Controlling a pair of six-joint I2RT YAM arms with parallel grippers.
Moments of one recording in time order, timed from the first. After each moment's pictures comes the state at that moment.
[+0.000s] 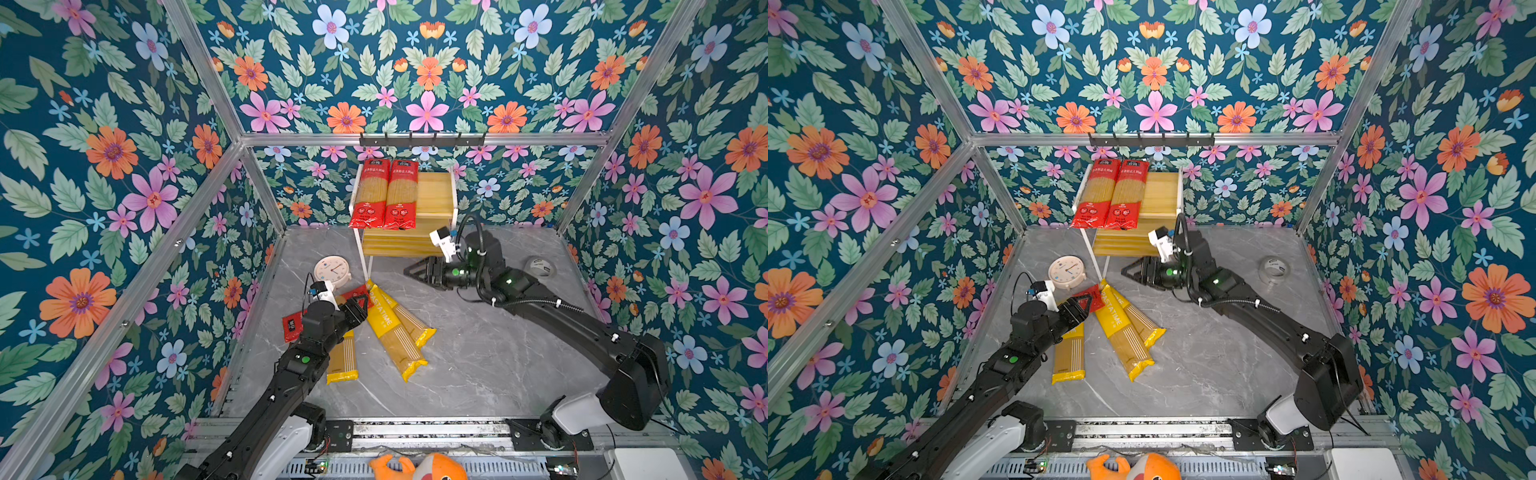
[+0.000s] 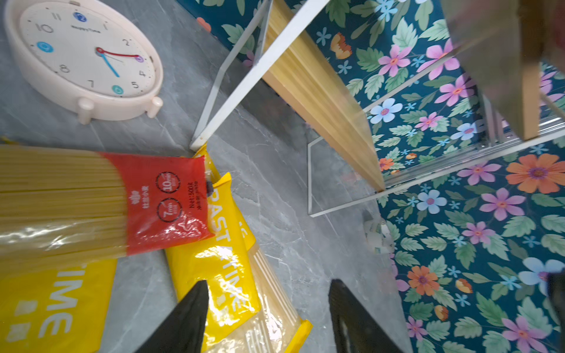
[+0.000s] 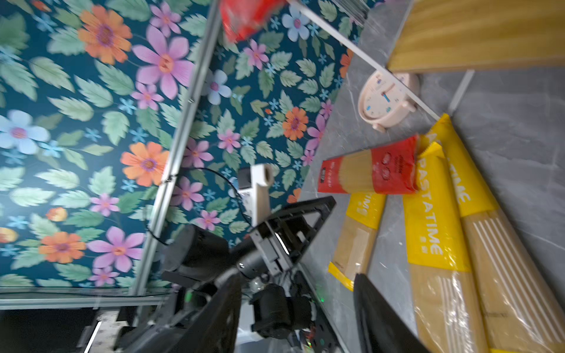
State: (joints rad) left arm -0.37 0.79 0.43 -0.04 0.04 -0.82; right arm 0.68 1.48 1.19 -0.12 -0.56 0.84
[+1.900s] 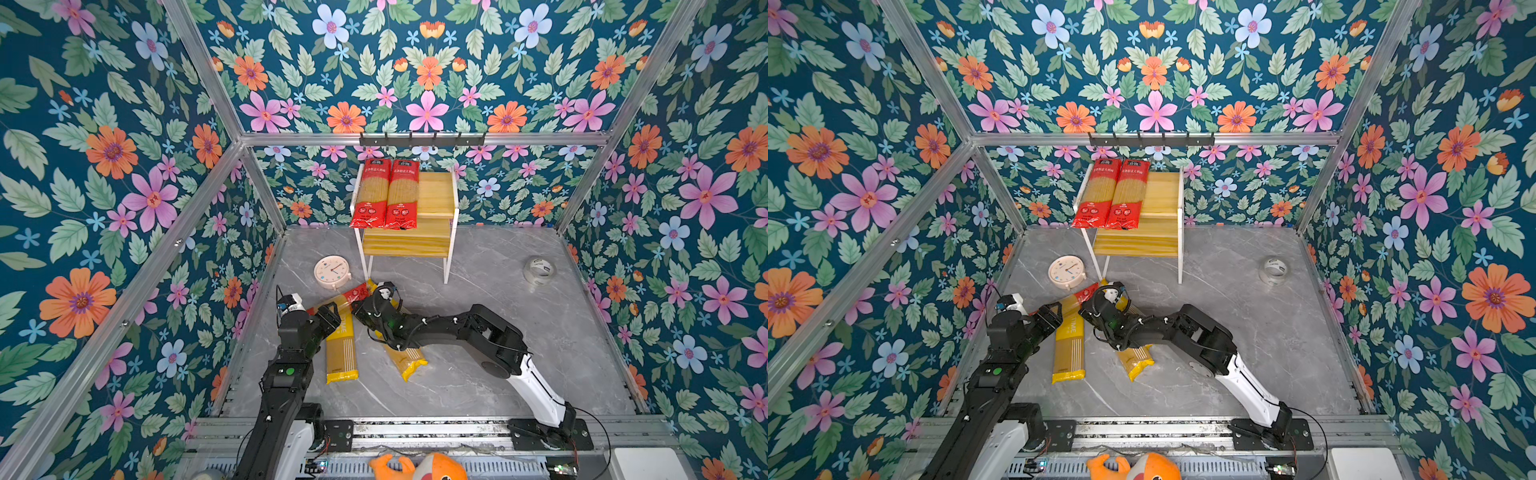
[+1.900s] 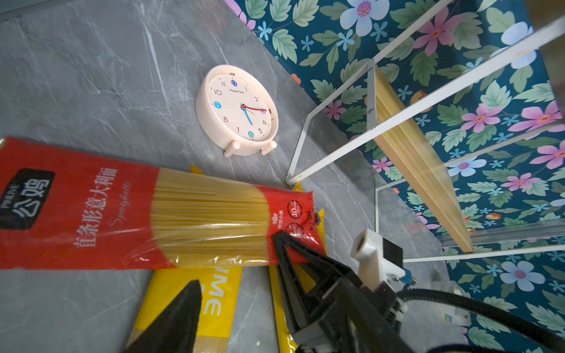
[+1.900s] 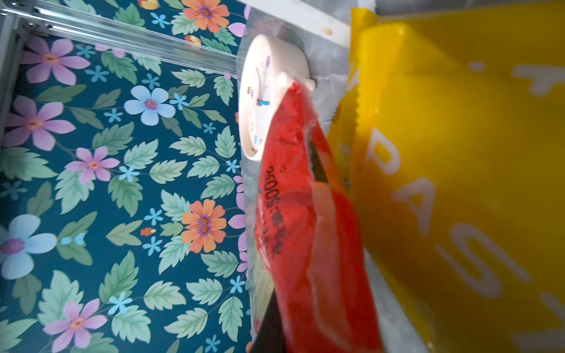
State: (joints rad) left arm -0.07 0.64 0.39 -0.19 0.07 -0.75; right arm 1.04 2.28 1.52 0.39 0.21 1.38
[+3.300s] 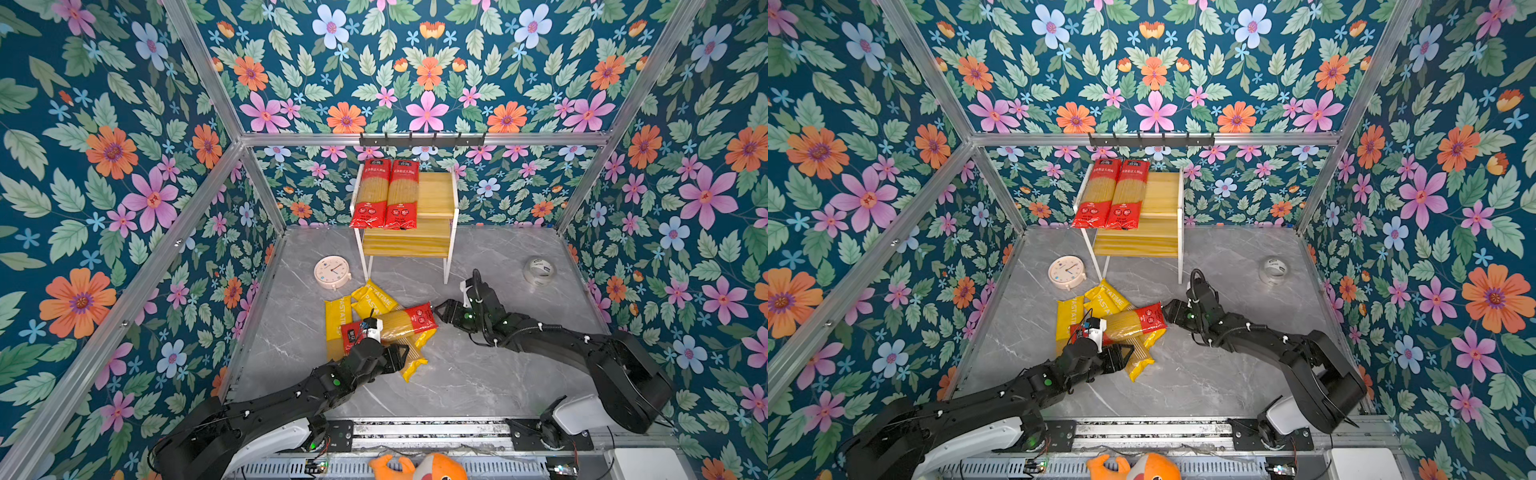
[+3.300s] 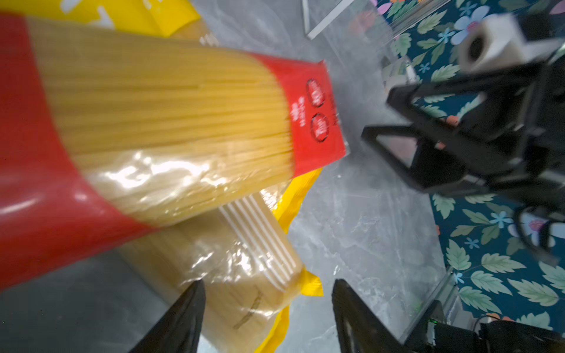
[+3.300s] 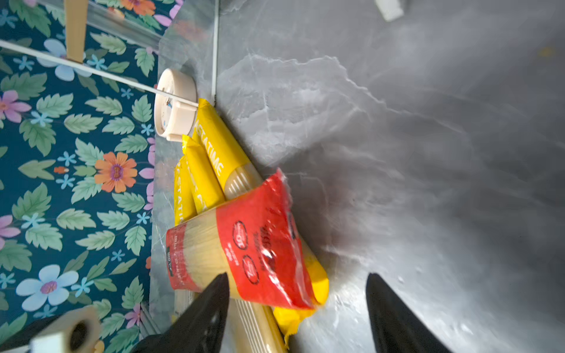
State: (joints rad) left arm -0.94 0.97 0.22 0.13 -0.09 -0.98; right arm 0.61 1.52 0.77 0.07 -0.24 0.86
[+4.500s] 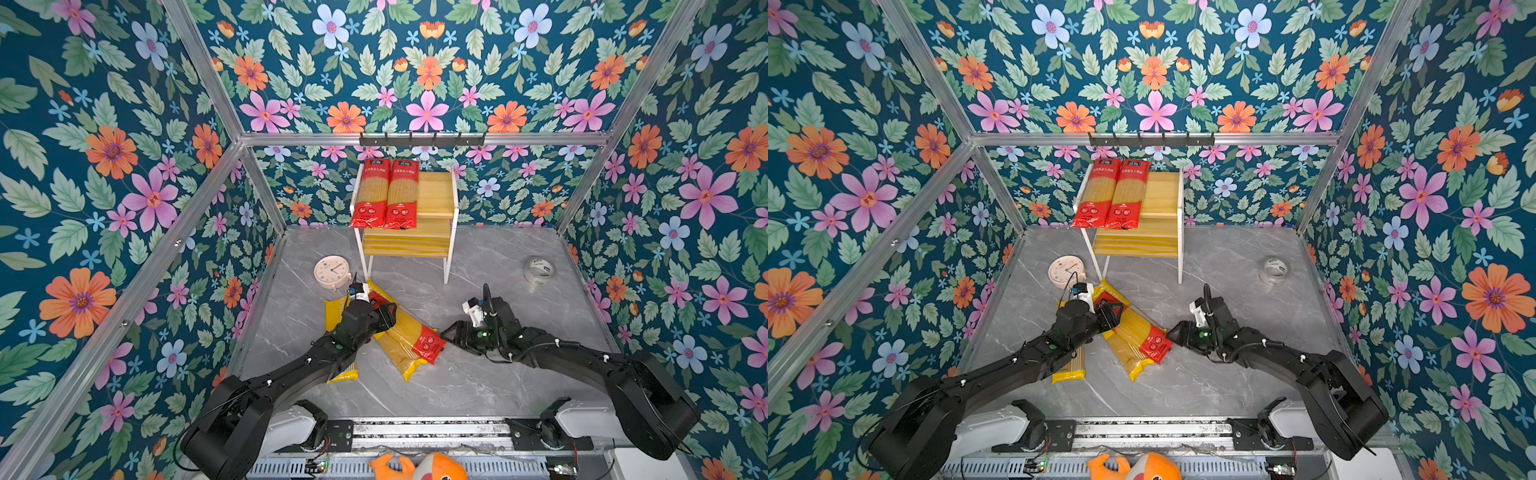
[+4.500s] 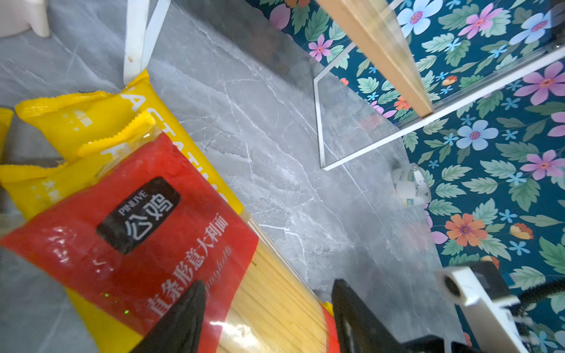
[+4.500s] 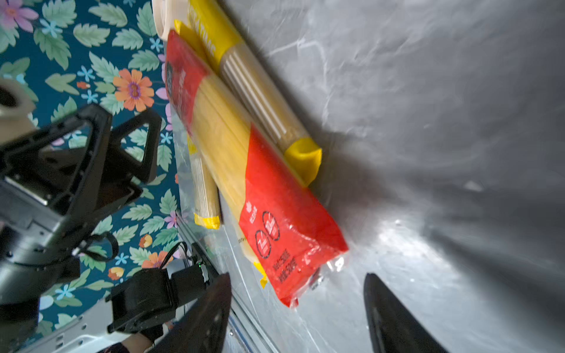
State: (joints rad) left arm -0.62 1.15 0.45 0.22 -0.05 -0.79; right arm 0.53 1.33 0.57 -0.03 -0.51 0.84
